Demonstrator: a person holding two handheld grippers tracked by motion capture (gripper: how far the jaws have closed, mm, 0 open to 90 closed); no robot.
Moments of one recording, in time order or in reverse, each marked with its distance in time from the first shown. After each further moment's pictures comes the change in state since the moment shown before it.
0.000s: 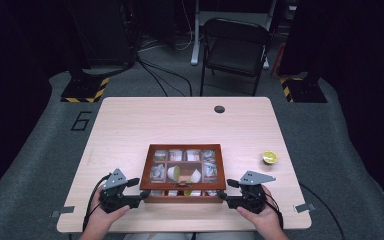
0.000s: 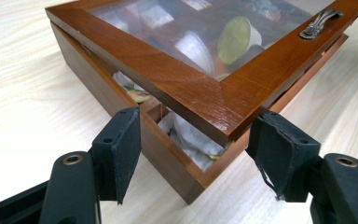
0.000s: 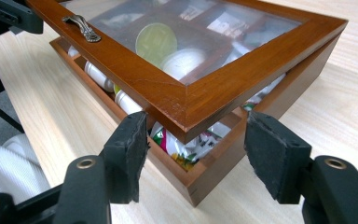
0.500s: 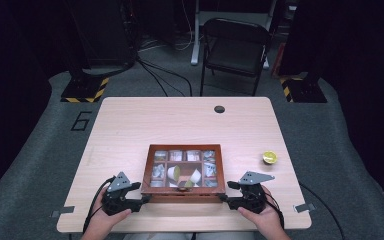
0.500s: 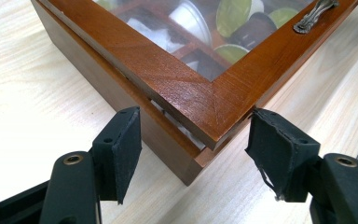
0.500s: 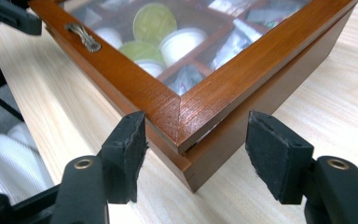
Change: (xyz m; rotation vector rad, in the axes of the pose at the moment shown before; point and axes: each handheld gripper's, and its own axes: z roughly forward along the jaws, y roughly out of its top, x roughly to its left) left arm -0.003 -0.006 0.008 0.077 -0.007 0.031; right arm -0.007 -0.006 0.005 0.053 0.027 0.013
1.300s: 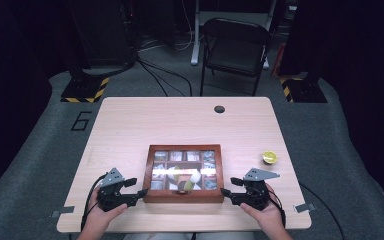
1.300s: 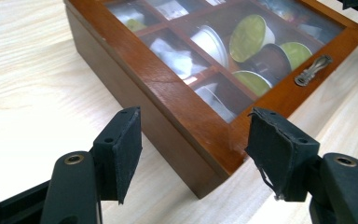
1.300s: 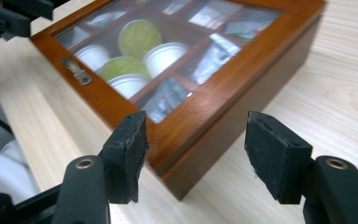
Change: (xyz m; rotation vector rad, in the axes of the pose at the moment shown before) left arm 0.016 0.001 -0.009 -0.095 0.007 -0.109; right arm -0.013 0.002 -0.007 -0.055 -0.035 0.055
